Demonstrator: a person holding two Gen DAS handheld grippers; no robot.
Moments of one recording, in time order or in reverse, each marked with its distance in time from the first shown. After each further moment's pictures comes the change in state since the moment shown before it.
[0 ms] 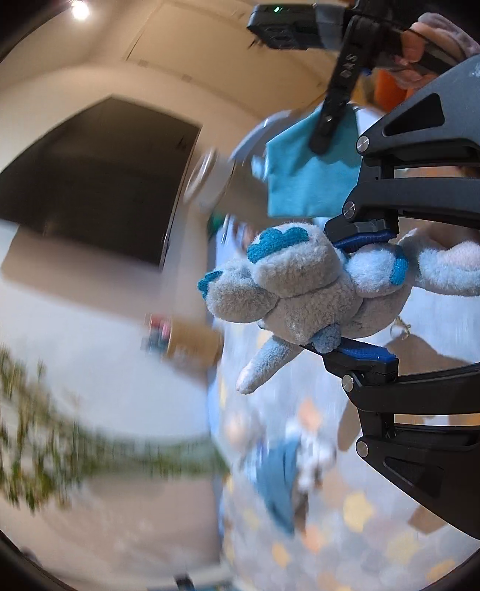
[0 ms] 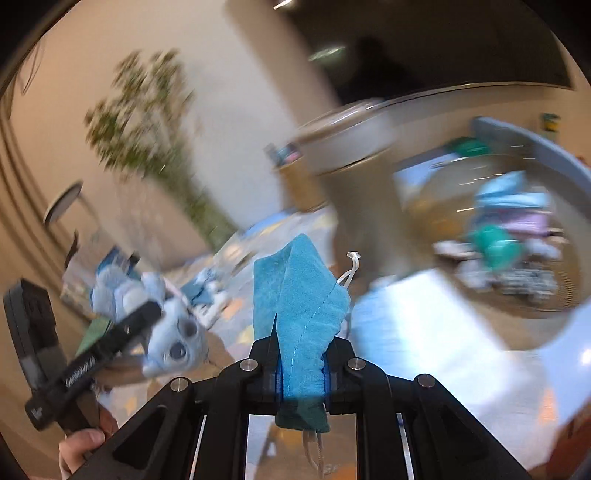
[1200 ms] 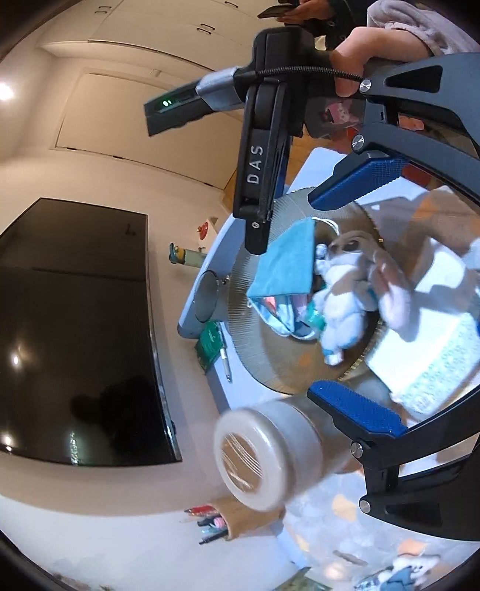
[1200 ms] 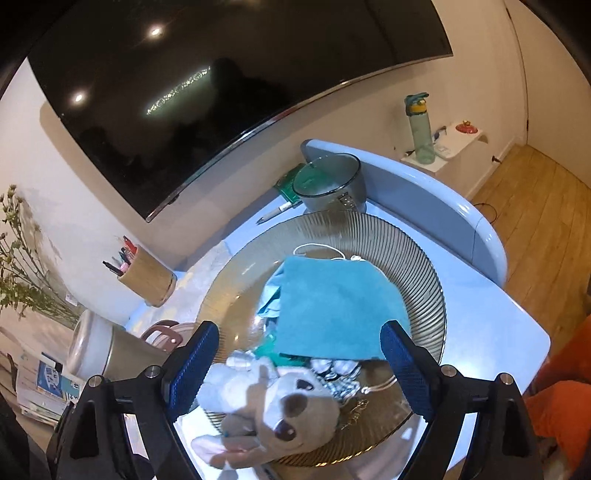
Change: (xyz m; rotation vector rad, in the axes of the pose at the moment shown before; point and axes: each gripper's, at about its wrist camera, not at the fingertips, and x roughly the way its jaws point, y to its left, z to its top) left arm 0.099 -0.183 0.042 0.294 0.107 -0.213; right arm -0.038 -0.165 0.109 0.279 -0.013 -0.336
